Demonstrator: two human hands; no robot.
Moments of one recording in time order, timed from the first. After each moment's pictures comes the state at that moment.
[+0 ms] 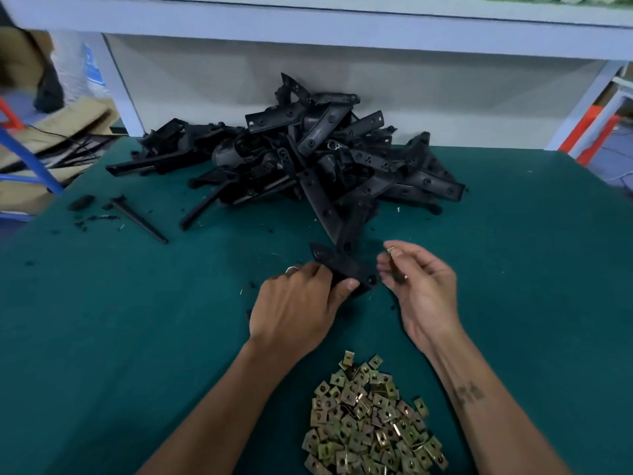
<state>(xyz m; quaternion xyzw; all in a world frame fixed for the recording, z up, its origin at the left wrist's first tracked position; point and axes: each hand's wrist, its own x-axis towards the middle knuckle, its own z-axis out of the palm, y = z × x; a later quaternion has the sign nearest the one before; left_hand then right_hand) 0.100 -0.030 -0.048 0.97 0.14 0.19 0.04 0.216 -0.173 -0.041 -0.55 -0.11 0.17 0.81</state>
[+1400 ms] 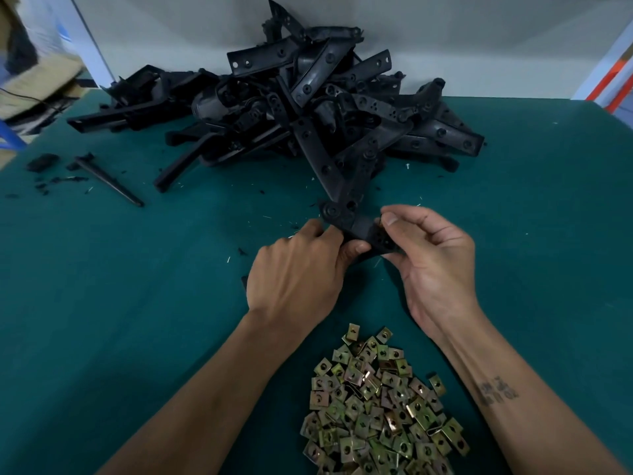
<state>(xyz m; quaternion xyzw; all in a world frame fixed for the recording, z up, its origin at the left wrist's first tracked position) 0.109 -0.039 -0.052 0.97 0.17 0.17 0.07 0.199 -0.169 -0.047 -0.57 -0.12 0.15 0.80</state>
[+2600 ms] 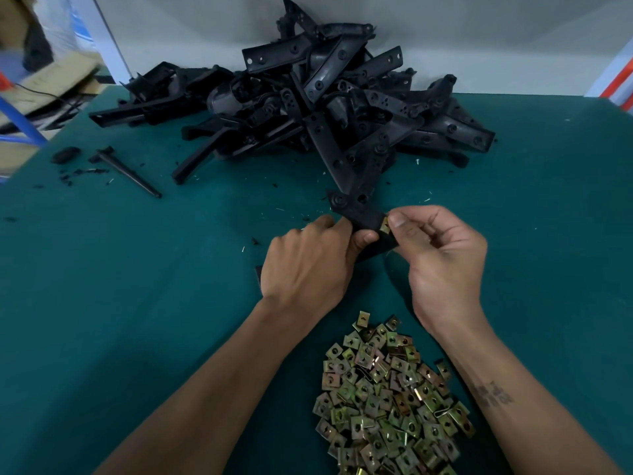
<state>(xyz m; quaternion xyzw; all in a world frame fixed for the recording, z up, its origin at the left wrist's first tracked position) 0.107 -0.036 -0.058 0.96 0.13 0.24 0.10 0.187 -0.168 -0.053 -0.65 -0.20 0.03 0.73</state>
